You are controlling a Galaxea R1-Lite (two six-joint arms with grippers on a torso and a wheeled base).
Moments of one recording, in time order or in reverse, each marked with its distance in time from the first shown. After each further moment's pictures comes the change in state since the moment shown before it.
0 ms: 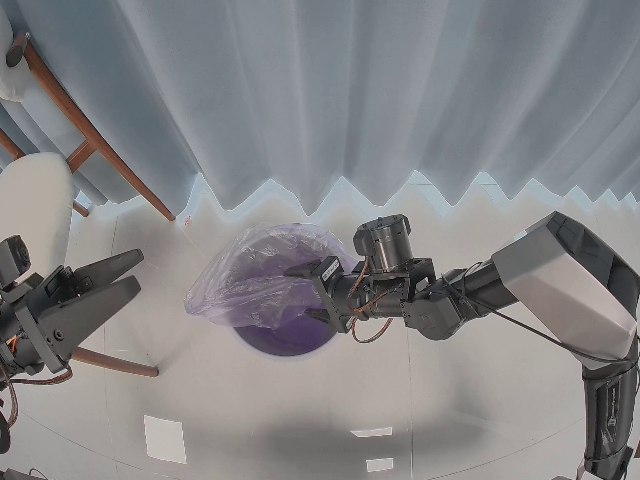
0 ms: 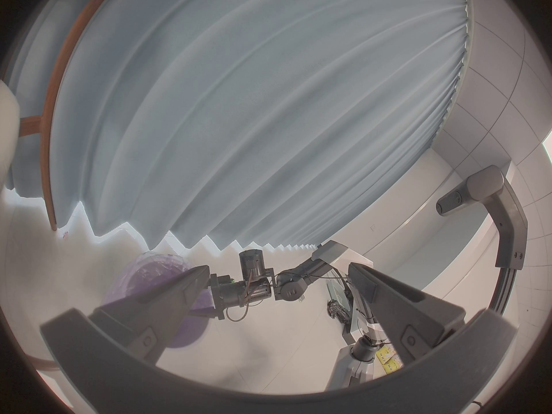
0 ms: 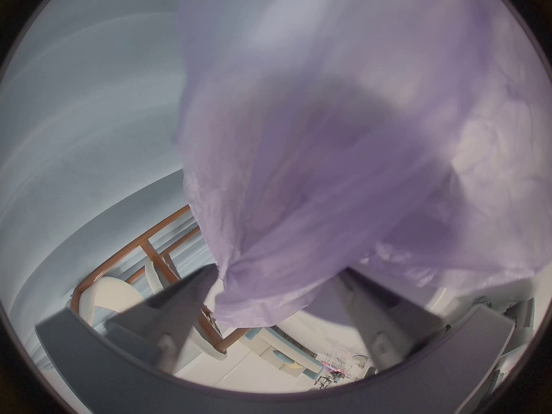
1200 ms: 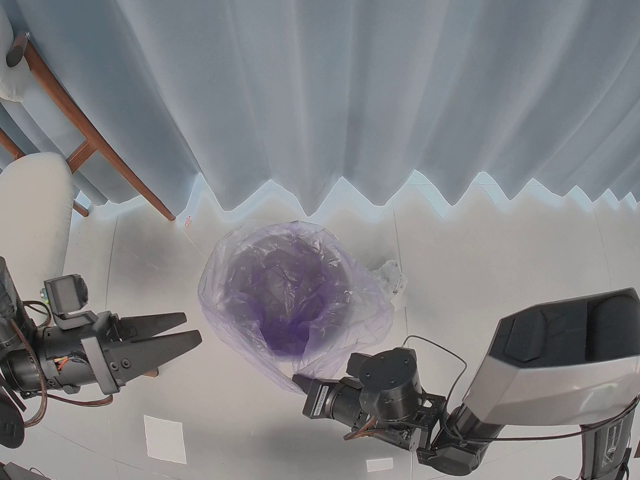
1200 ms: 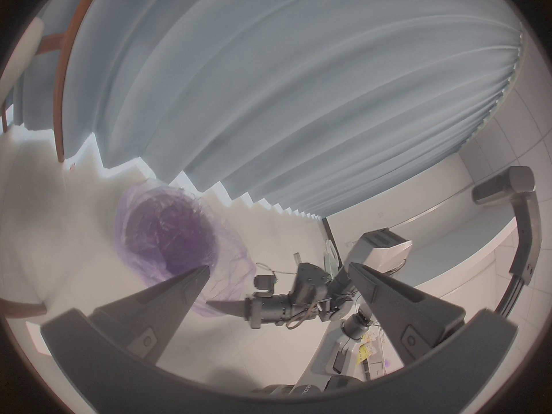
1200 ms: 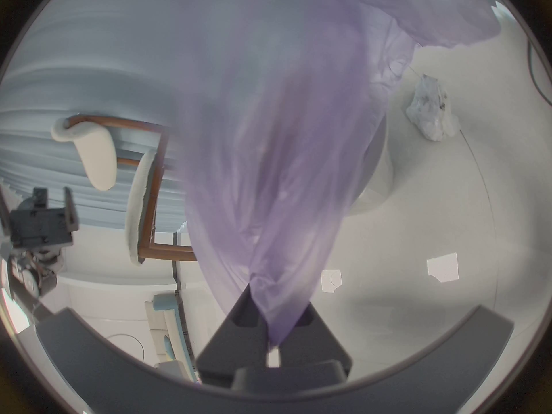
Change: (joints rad) left arm -0.047 0.124 0.013 0.193 0.004 0.036; right arm 0.272 -0.029 0.723 -0.805 -0.381 -0.542
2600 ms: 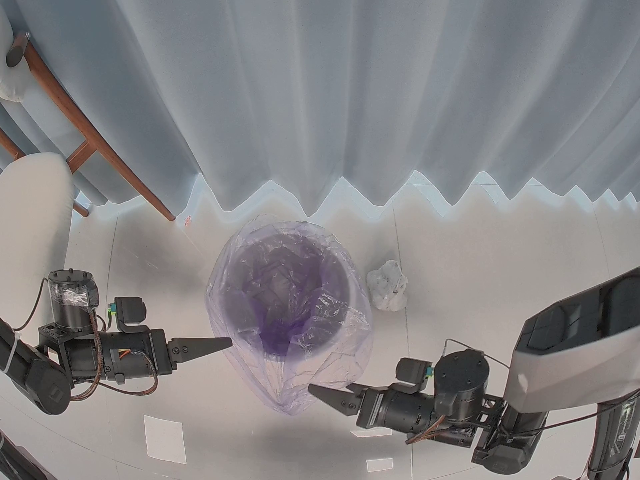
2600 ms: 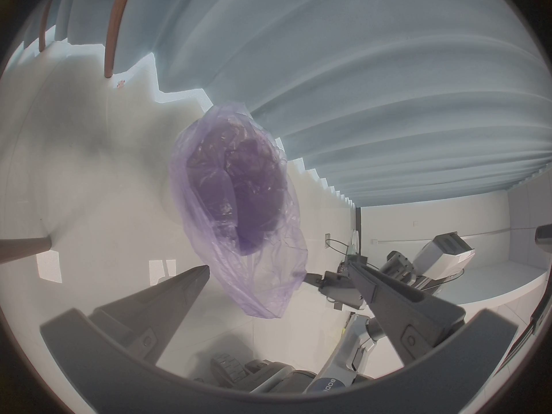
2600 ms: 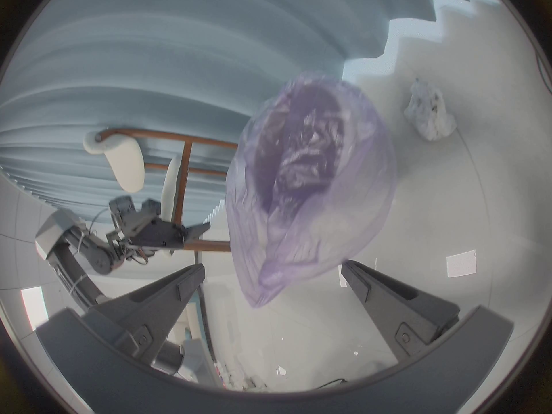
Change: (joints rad) left arm 0.099 0.429 -0.048 0.001 0.014 0.019; right arm -0.093 -0.053 0.321 -0.337 0.195 -0.010
